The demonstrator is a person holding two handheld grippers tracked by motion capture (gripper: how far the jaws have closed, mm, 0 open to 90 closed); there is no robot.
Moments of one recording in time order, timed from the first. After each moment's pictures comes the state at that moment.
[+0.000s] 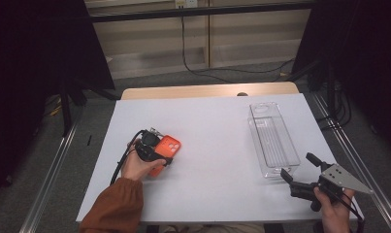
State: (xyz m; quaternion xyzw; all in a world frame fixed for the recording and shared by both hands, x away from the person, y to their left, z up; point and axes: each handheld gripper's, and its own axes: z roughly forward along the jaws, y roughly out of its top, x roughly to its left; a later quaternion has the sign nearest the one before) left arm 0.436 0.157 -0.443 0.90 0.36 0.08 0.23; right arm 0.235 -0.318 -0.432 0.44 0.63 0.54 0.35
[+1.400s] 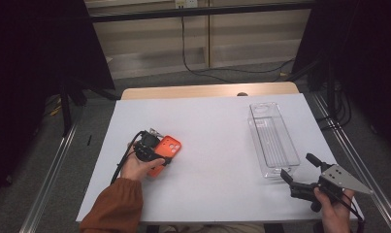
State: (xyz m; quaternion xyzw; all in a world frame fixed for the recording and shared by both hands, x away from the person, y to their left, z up) left arm 0.429 0.158 -0.438 0.89 0.37 0.09 0.24; right arm 0.234 -0.318 -0.432 0.44 0.64 0.54 0.35
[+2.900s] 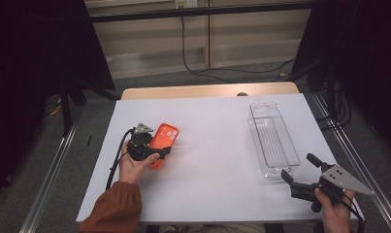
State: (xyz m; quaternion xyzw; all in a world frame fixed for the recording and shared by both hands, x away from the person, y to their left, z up) left arm 0.416 0.172 -0.414 0.82 0.41 0.13 0.38; right arm 0.232 -0.318 -0.432 0.44 0.63 0.54 0.35
